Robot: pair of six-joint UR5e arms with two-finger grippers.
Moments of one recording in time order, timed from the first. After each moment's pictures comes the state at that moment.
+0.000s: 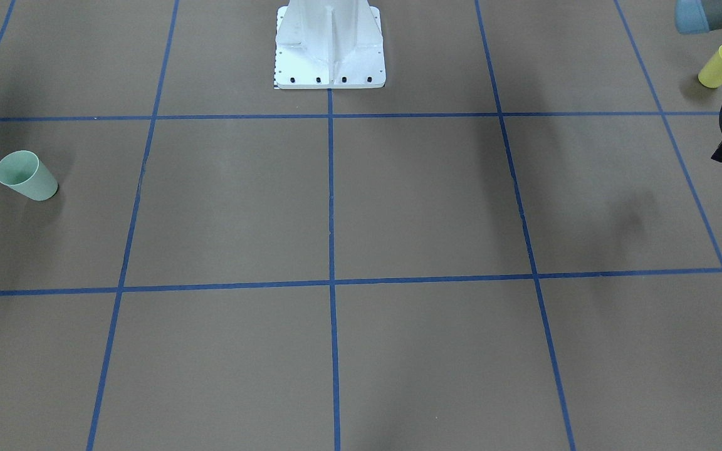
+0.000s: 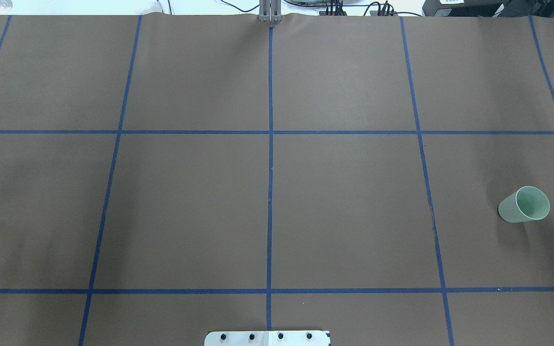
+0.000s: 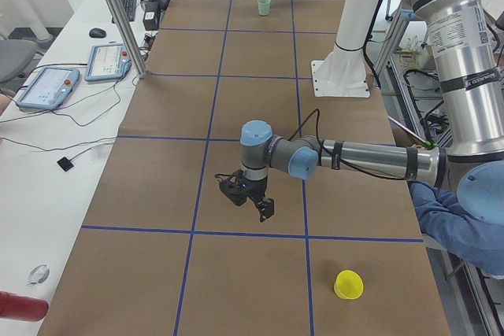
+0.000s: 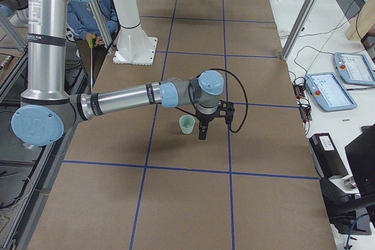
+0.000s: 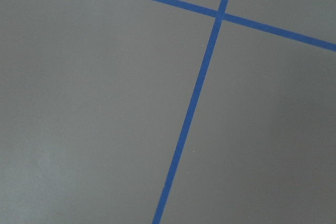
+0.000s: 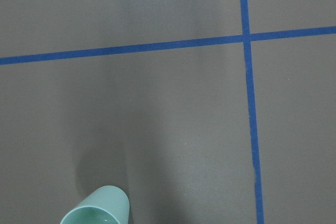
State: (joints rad) left arm -1.10 -1.25 -1.89 -1.83 -1.93 -1.46; right arm 1.37 -1.66 1.88 -1.61 2.36 0.33
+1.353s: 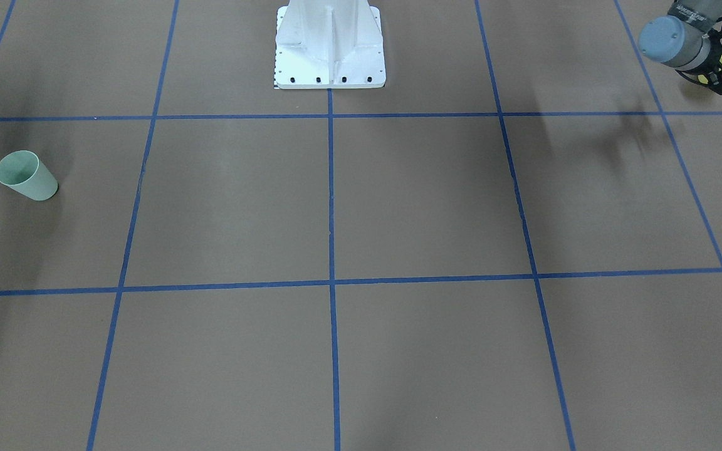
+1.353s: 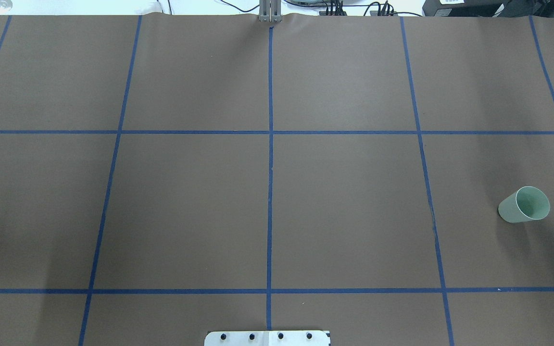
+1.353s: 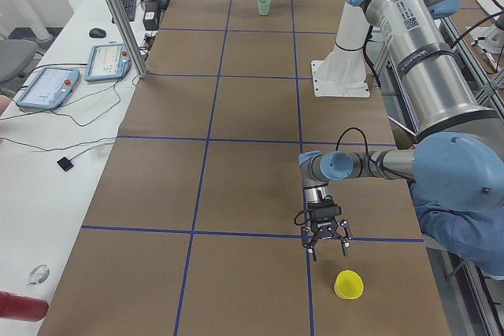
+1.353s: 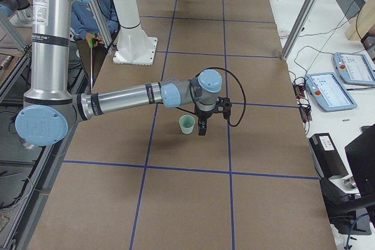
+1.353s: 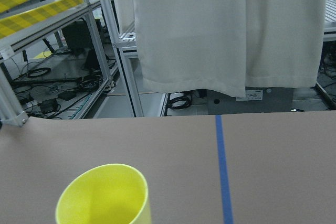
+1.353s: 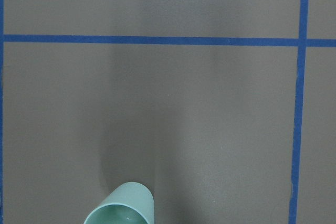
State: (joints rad) left arm -0.35 -1.01 -1.93 -1.42 -1.66 -2.78; right arm 1.30 -1.68 1.88 -1.56 2.36 0.33
